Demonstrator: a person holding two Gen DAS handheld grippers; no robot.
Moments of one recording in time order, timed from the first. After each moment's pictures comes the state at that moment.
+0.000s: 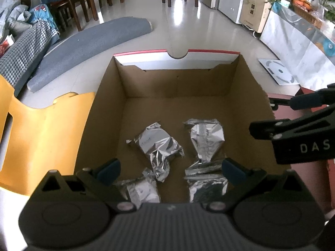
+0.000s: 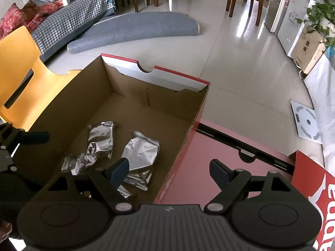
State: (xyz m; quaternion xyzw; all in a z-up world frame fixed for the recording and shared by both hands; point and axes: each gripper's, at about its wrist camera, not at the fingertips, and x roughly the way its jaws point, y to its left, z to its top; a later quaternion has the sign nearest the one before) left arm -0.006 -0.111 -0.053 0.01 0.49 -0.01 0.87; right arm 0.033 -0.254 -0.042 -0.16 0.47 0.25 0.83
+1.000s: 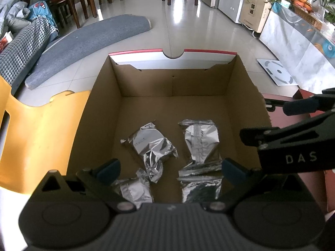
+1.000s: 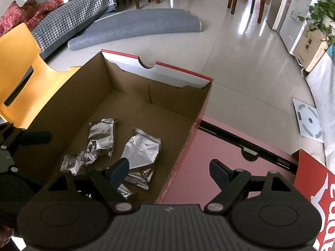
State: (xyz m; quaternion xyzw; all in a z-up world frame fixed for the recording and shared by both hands) left arm -0.002 -0.117 -0.054 0.01 0.50 -0.02 0.87; right arm 0.035 -0.251 -0.047 -0.16 0.48 0.25 0.83
